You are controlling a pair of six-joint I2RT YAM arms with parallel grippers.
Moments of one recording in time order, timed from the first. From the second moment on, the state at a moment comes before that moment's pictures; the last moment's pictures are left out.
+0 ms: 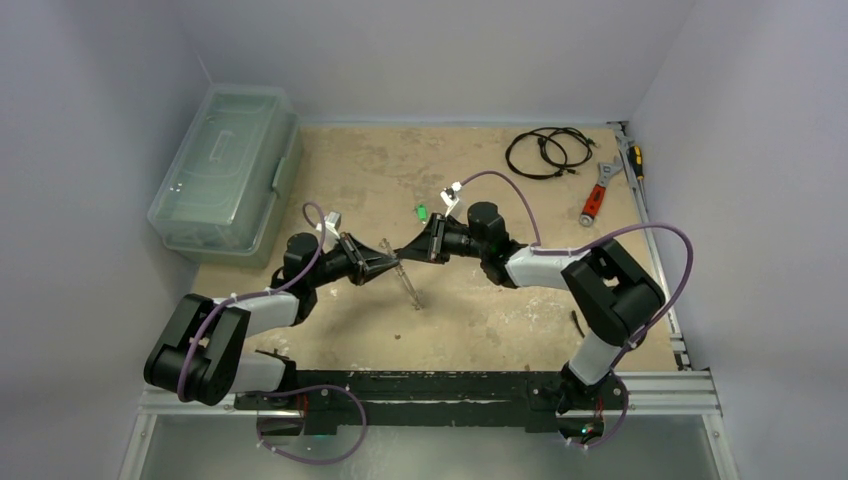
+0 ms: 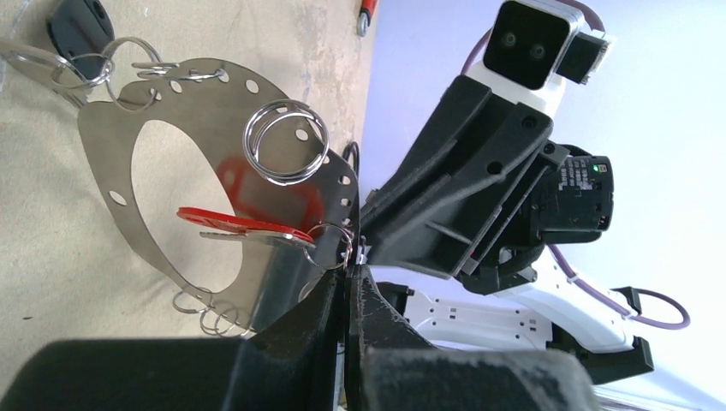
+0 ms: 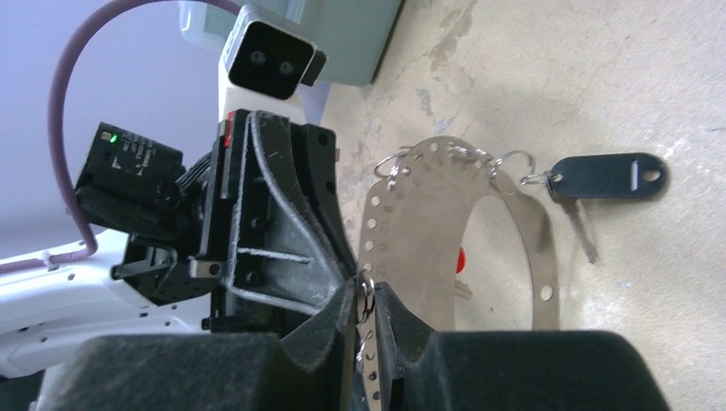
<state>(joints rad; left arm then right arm) -0.30 1.33 0.30 0.75 0.68 -1.38 0.66 1.70 0.77 0.65 -0.58 0.99</state>
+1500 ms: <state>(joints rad) -0.30 1.05 0.56 -0.04 0.38 -0.87 0.77 1.57 0.95 0.11 -0.35 0.66</state>
